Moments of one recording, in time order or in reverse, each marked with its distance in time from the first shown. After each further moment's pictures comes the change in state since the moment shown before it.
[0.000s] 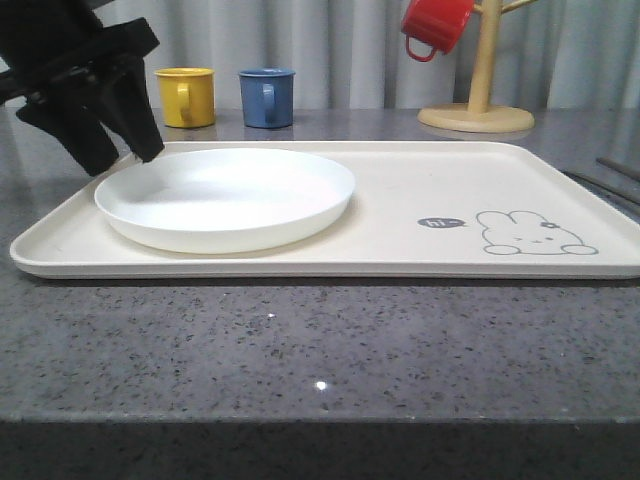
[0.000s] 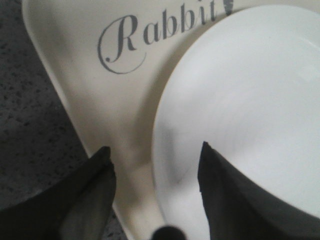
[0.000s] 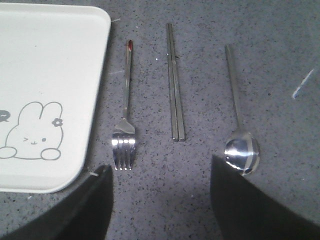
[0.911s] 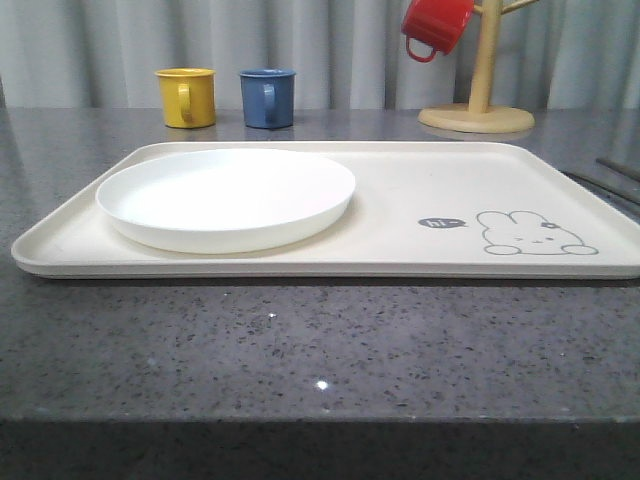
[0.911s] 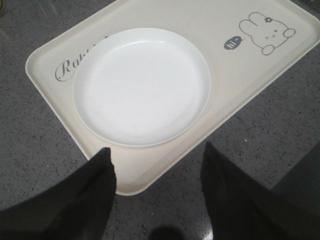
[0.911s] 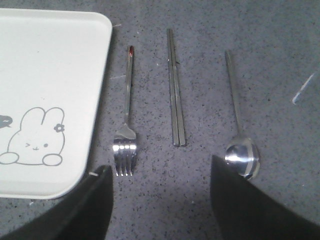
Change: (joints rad) left arm -0.477 -0.829 0.407 0.440 -0.098 -0.306; right arm 0.000 0.000 0.000 0.000 -0.019 0.000
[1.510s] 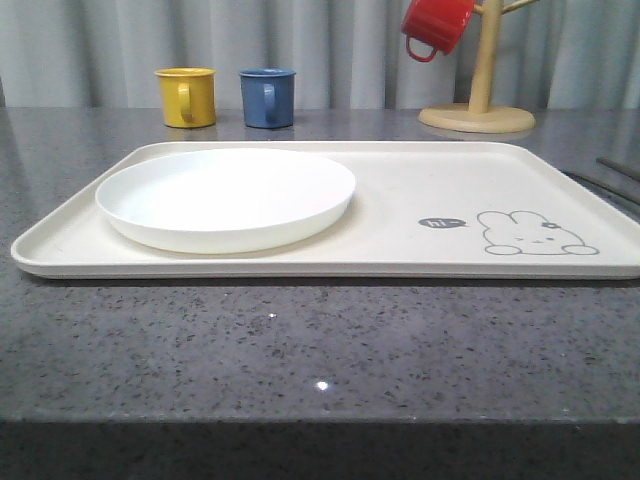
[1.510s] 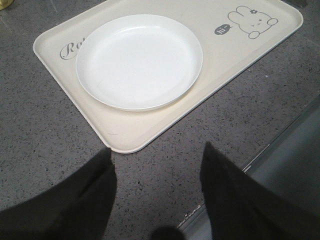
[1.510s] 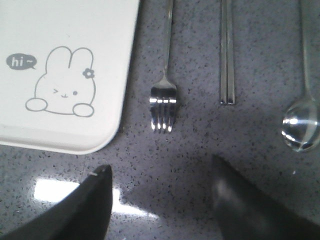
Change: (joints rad) left arm -0.001 -0.304 0.210 -0.009 -0.006 -0.002; right arm 0.000 0.305 -0.205 0.145 0.269 -0.126
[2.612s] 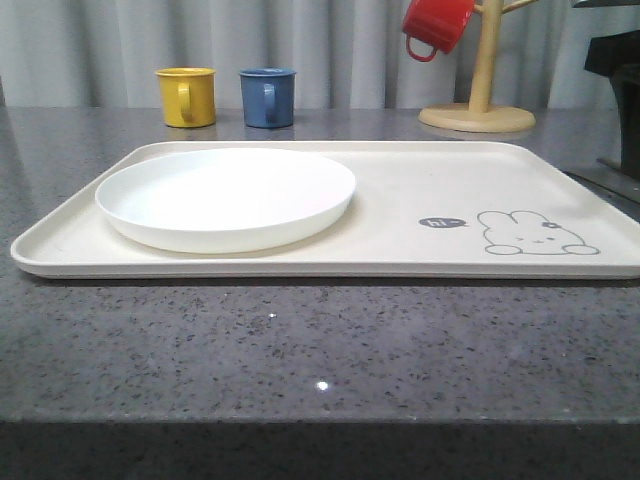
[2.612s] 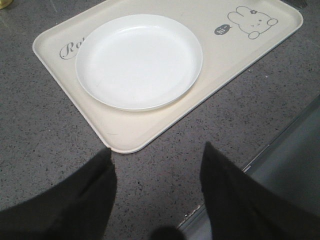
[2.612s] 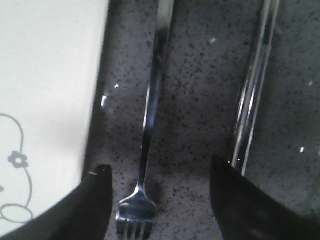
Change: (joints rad) left arm 0.000 0.000 0.001 -0.002 -0.002 -0.001; right arm 0.074 0.707 -0.490 -0.138 0.188 0.019
